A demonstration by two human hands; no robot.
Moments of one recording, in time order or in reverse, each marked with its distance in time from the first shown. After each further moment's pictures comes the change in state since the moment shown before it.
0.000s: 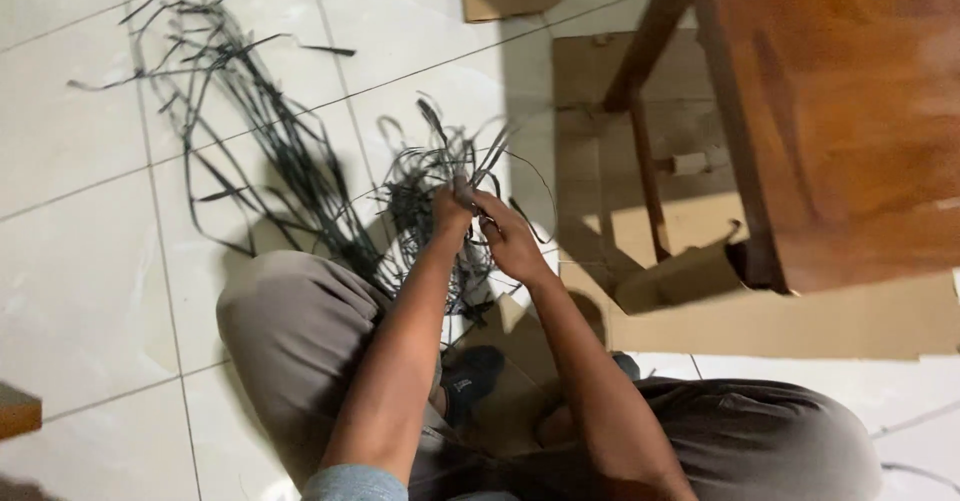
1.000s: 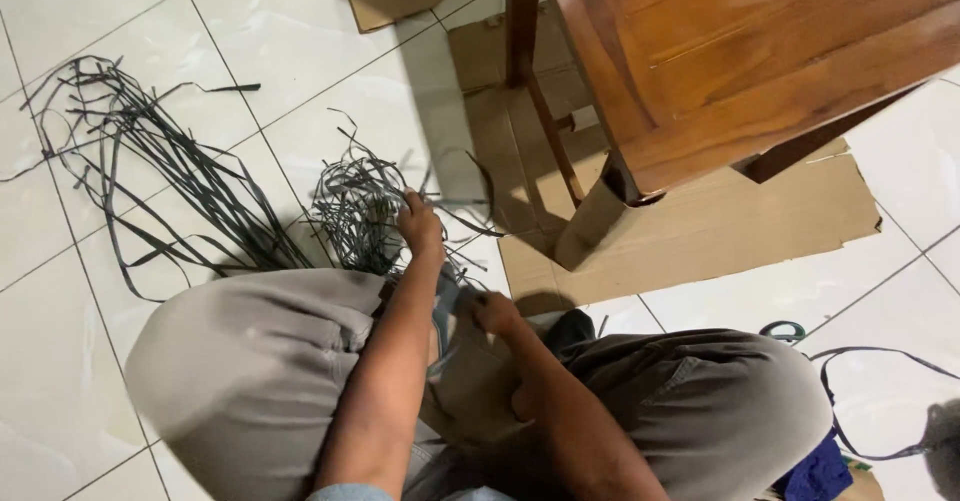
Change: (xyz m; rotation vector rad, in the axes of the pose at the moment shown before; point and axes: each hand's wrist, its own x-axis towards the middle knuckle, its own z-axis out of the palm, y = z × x) left_hand -0.091 0.039 0.076 -0.285 0.322 -0.078; right_hand -0.155 0.242 0.006 -0.411 -0.108 0.680
